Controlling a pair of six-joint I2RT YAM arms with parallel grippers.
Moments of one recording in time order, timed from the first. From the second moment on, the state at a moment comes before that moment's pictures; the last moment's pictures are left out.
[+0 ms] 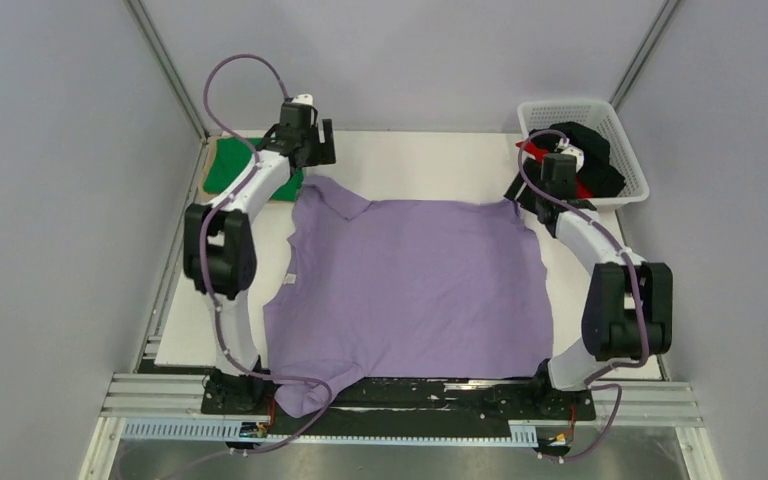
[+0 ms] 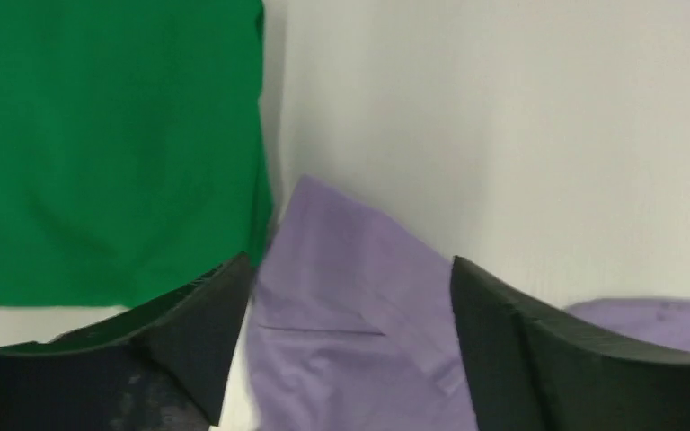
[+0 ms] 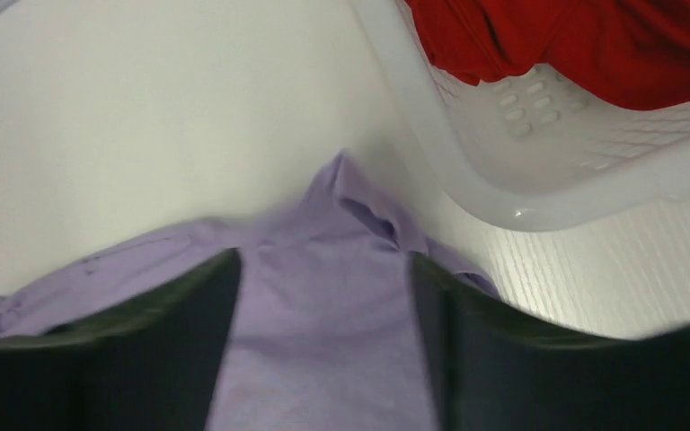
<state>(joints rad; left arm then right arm) -0.24 1.84 1.59 -0.34 -0.20 -0.21 0.01 1.50 1.03 -0.11 0.10 0.45</state>
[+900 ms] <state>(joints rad) -0.22 1.92 1.32 -0.14 0.16 -0.60 0.10 1.40 0.79 -0.08 -0.06 0.56</state>
